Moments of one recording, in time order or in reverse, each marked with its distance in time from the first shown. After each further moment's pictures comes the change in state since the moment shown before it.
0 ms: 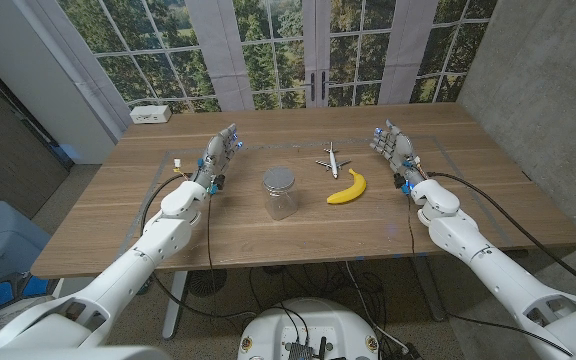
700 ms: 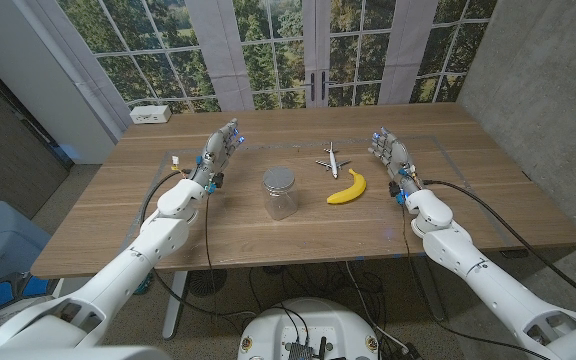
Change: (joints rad) left arm 0.016 0.021 -0.006 -0.028 0.000 -0.026 -0.031; left_hand 0.000 0.000 0.005 -0.003 0.002 -0.009 -0.009 0.000 0.000 -0.011 -0.004 0.000 0.000 -0.014 -0.001 -0.005 0.005 0.006 0.006 0.000 0.005; right arm -0.087 -0.009 -0.011 -0.102 -0.097 0.063 -0.118; right_hand 0.045 0.008 0.024 -0.047 0.000 0.000 0.000 0.000 0.000 0.000 0.000 0.000 -0.008 0.000 0.000 0.000 -0.014 0.002 -0.010 -0.005 0.000
